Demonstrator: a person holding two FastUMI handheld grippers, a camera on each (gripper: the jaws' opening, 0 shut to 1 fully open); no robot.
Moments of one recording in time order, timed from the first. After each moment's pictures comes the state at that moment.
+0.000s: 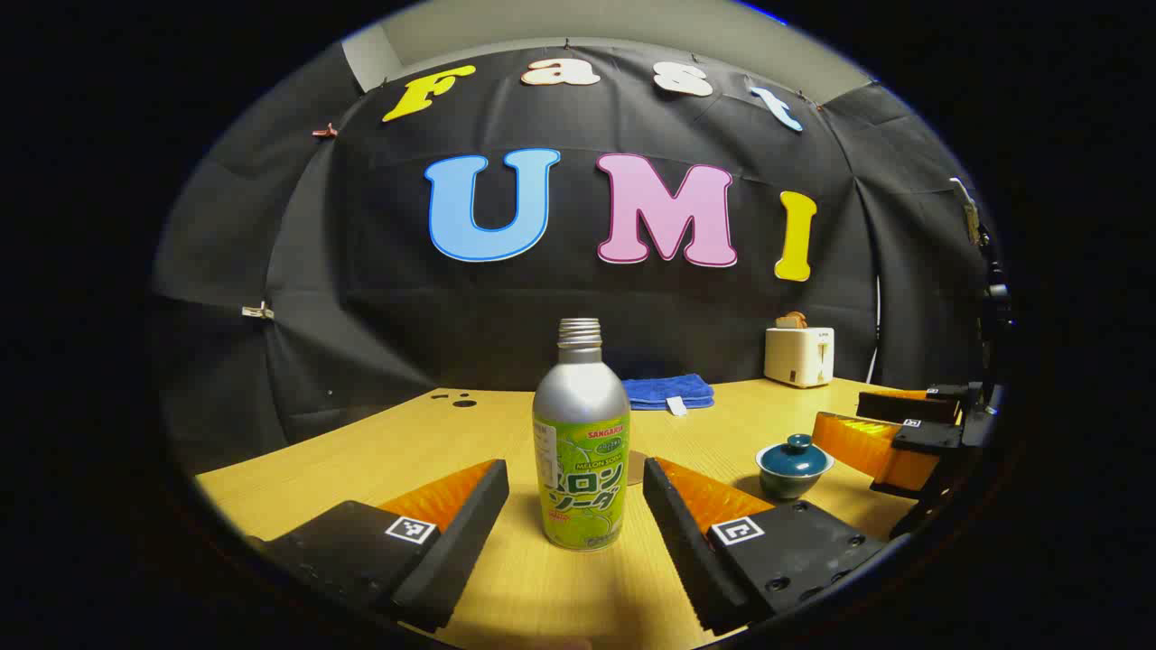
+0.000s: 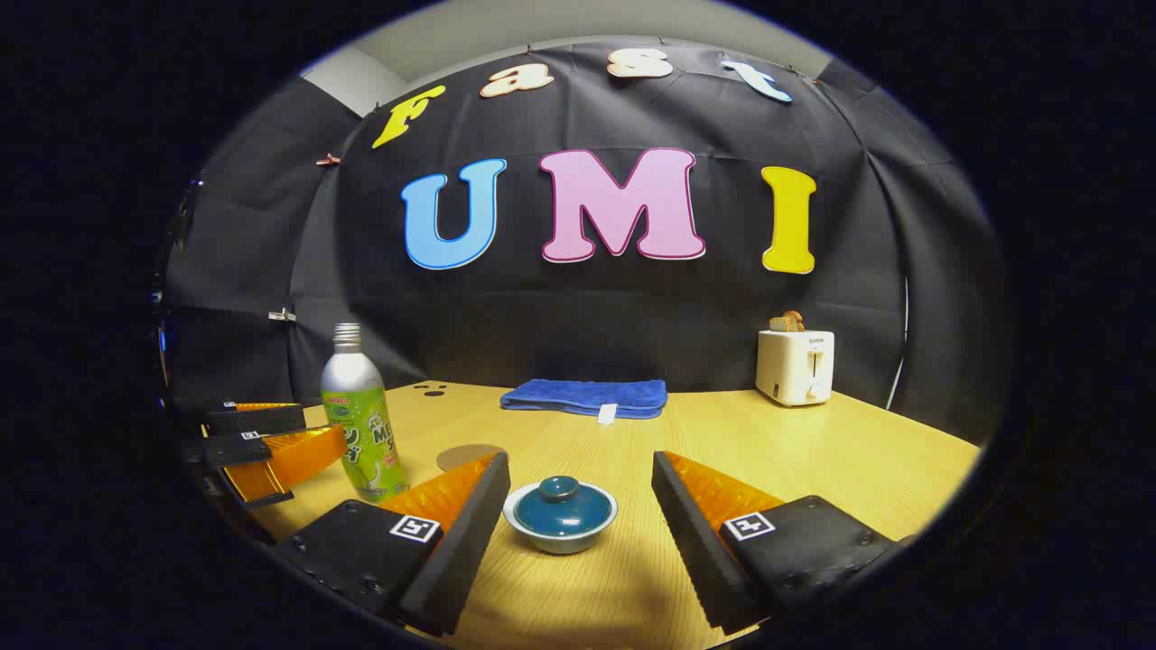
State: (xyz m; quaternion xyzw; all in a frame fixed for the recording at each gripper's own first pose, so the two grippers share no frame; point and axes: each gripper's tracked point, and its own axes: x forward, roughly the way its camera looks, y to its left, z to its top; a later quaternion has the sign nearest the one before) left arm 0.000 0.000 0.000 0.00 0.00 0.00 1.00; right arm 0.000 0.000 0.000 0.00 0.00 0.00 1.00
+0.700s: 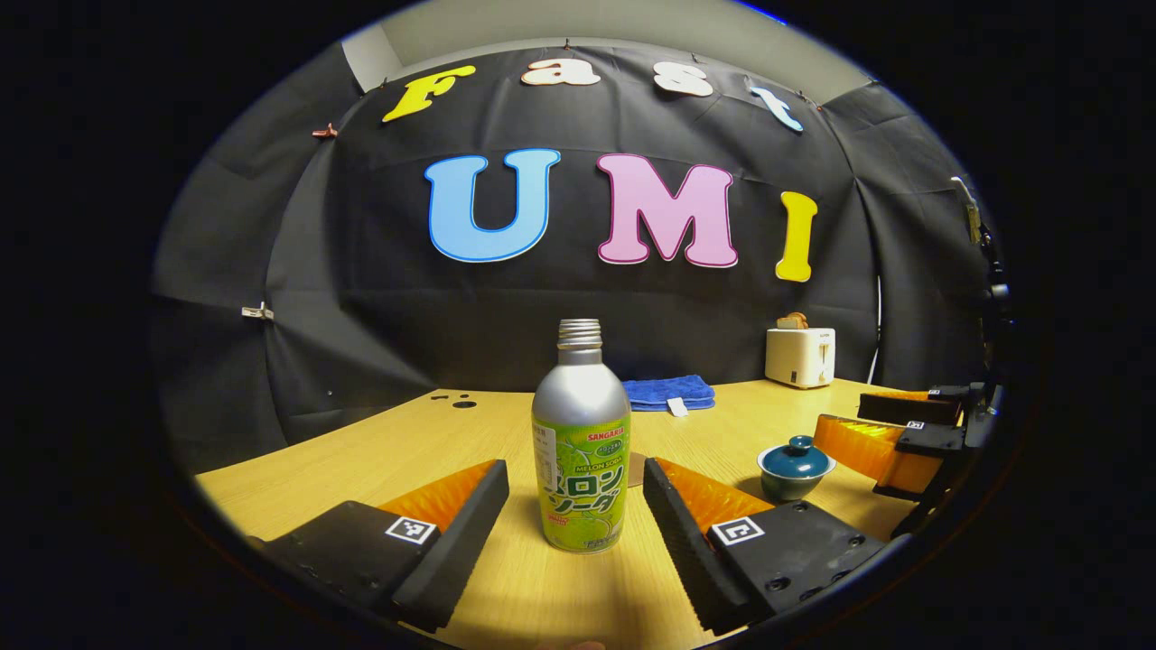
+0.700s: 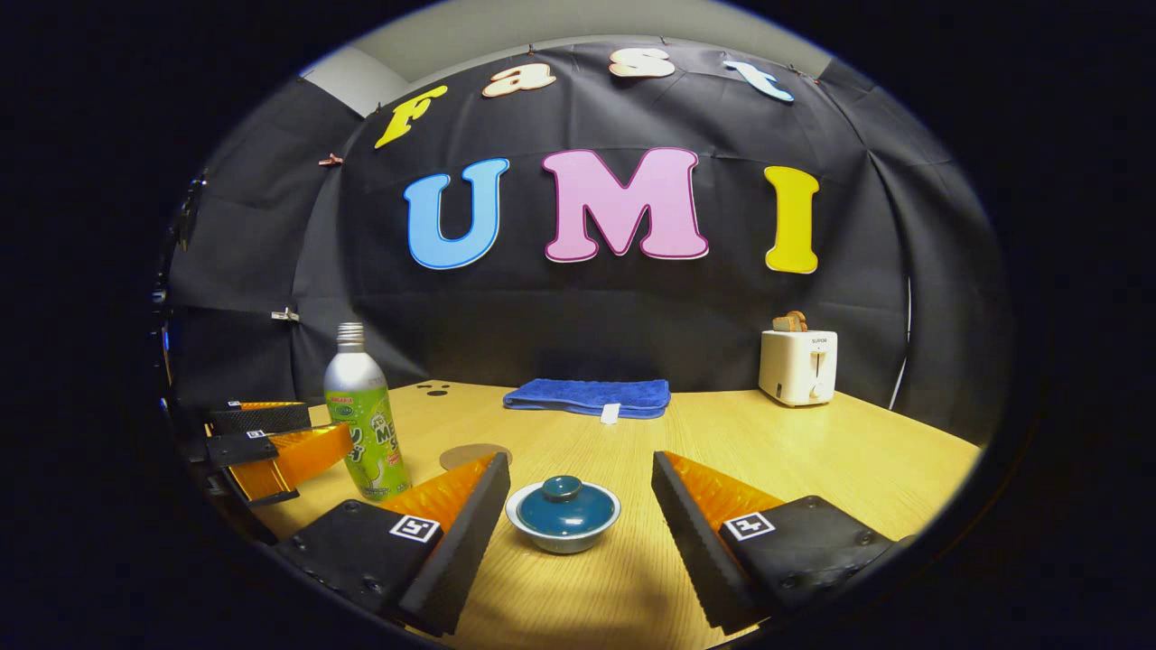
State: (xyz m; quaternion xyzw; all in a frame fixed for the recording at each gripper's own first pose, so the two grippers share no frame) left arm 0.003 -0.002 0.001 0.00 0.00 0.00 1.00; right arm 0.001 0.001 -0.001 0.00 0.00 0.01 1.00
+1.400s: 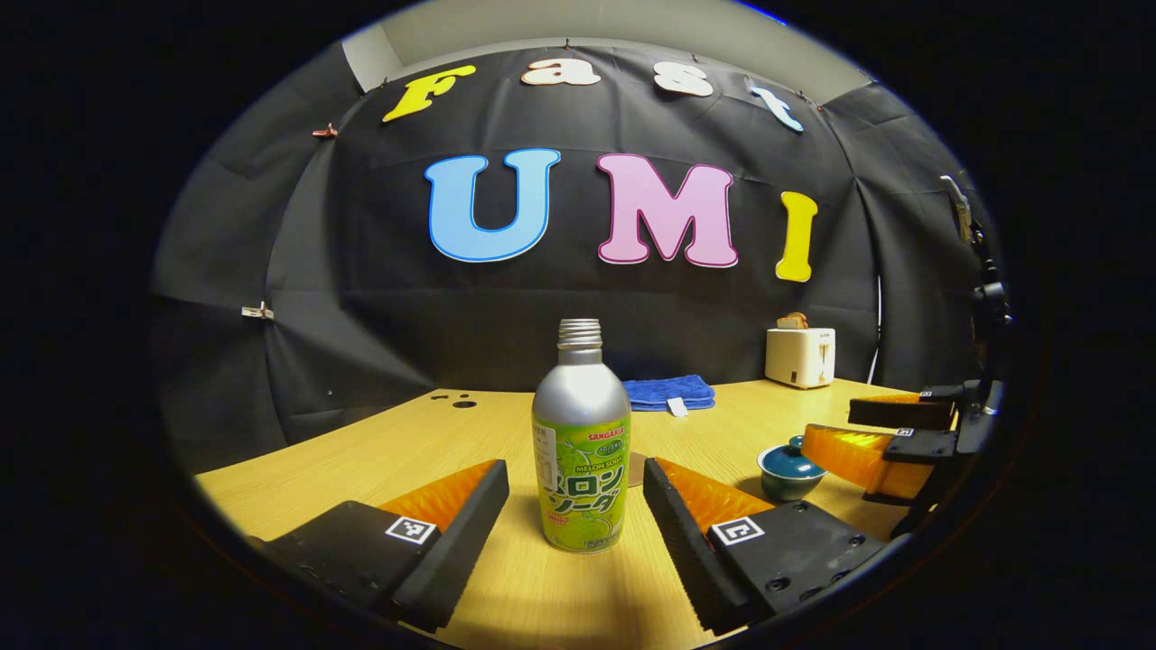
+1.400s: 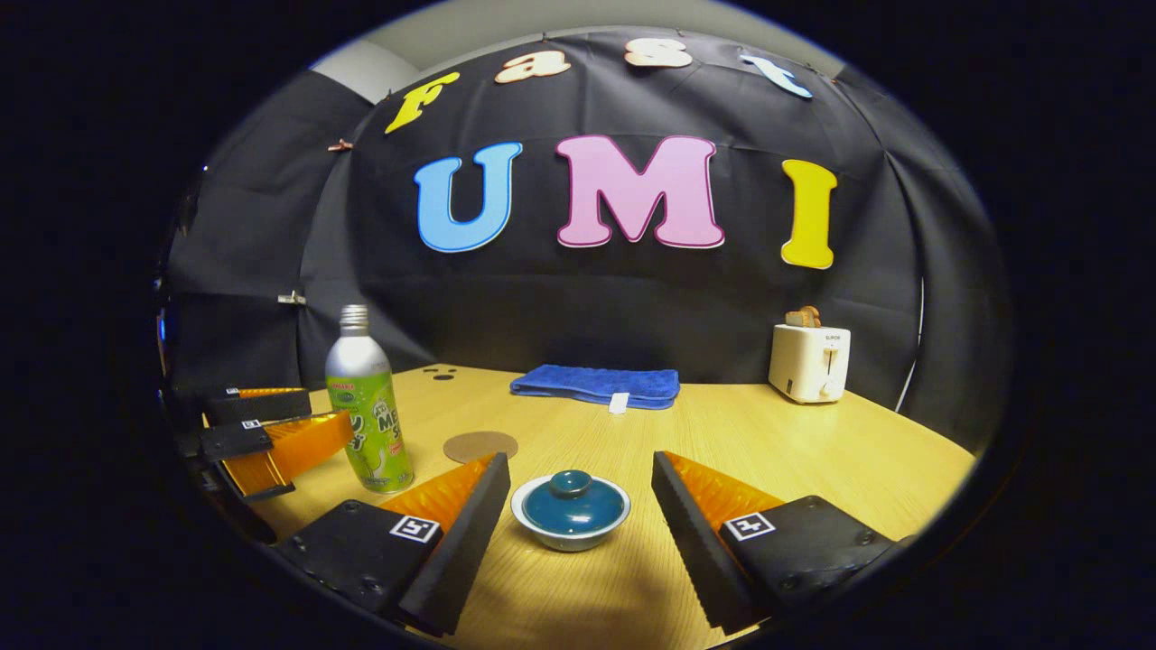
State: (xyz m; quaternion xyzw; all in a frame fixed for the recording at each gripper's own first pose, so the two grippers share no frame) left arm 0.004 -0.001 0.000 0.00 0.00 0.00 1.00; right arm 0.014 0.012 -0.013 -0.03 0.04 0.02 1.00
